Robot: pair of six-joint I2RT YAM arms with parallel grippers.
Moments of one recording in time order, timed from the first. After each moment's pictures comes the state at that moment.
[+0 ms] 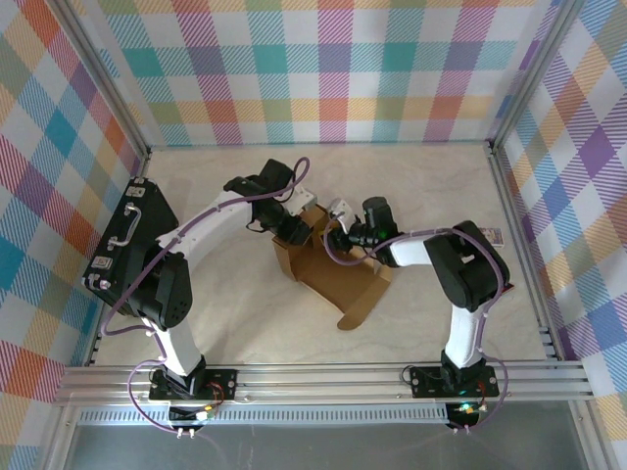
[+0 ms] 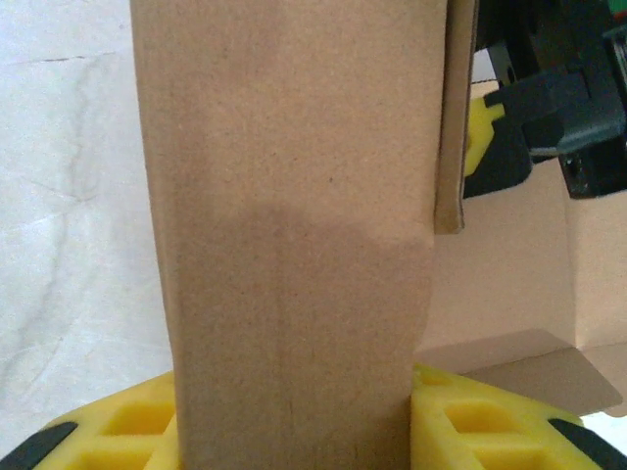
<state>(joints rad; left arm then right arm) -0.52 1.78 1.49 -0.88 0.28 0.16 0.51 1.89 0.87 0.54 -0.54 -0.18</state>
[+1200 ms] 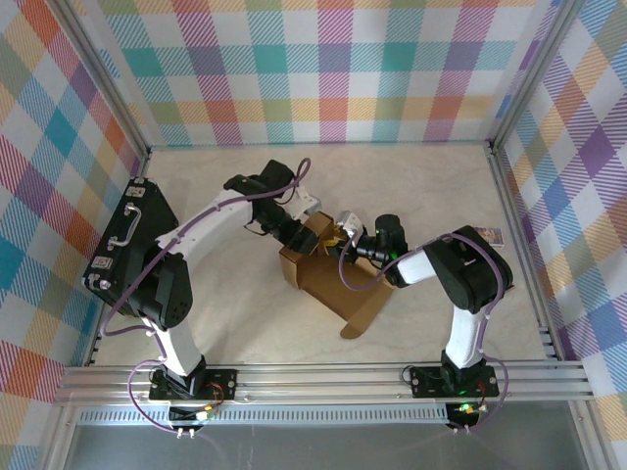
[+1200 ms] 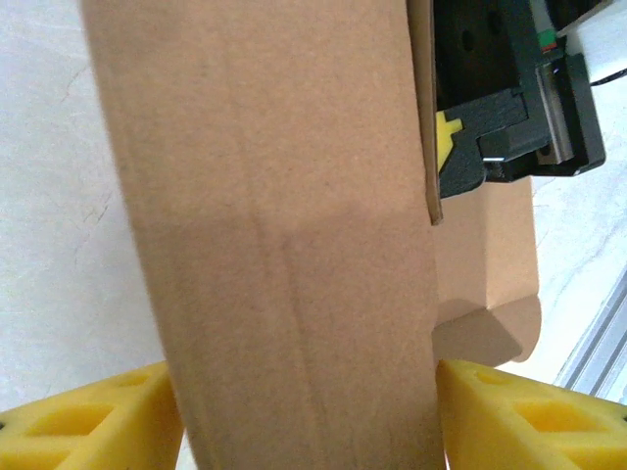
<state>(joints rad) -0.52 1.78 1.53 -0.98 0.43 0.18 0.49 1.88 0.67 0.91 -0.61 -0.19</state>
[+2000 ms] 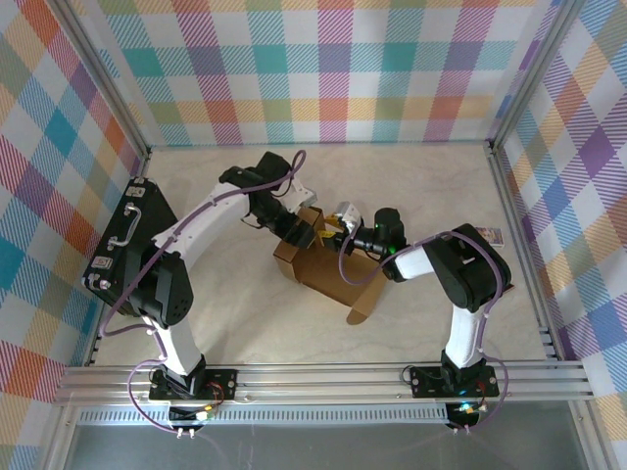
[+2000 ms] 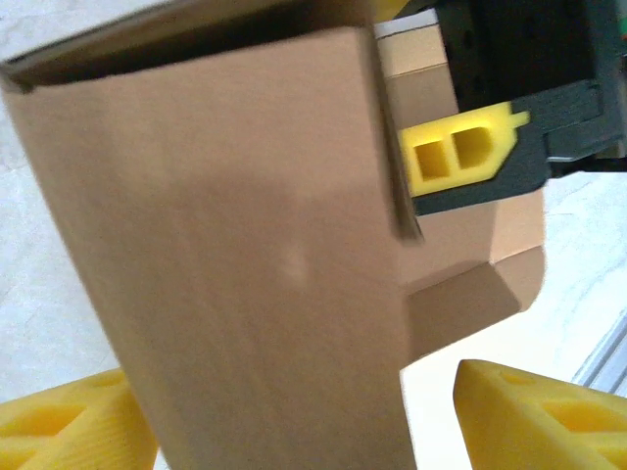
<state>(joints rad) -0.49 1.80 1.61 -1.06 0.36 0.18 0.49 1.89 0.74 0.97 -0.62 -0.15</state>
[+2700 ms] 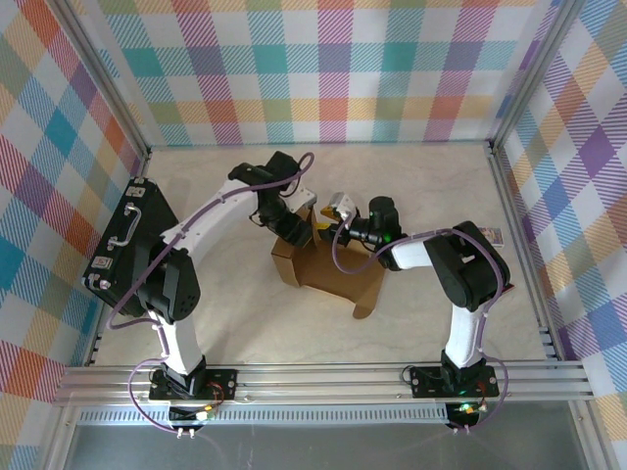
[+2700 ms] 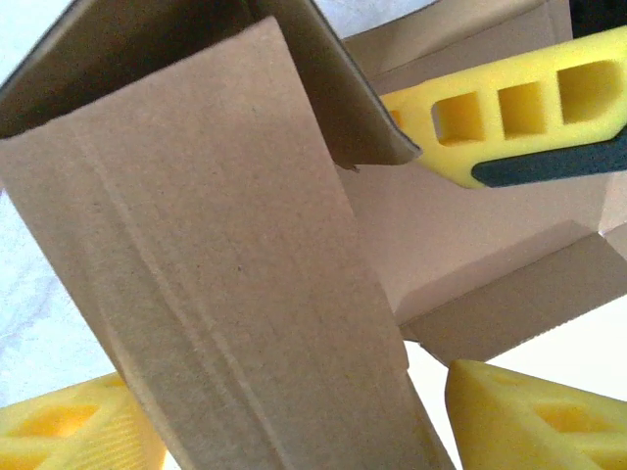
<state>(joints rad) -0.54 1.84 1.68 -1.13 0.16 0.16 0.49 1.90 0.85 0.81 -0.62 -0.19</state>
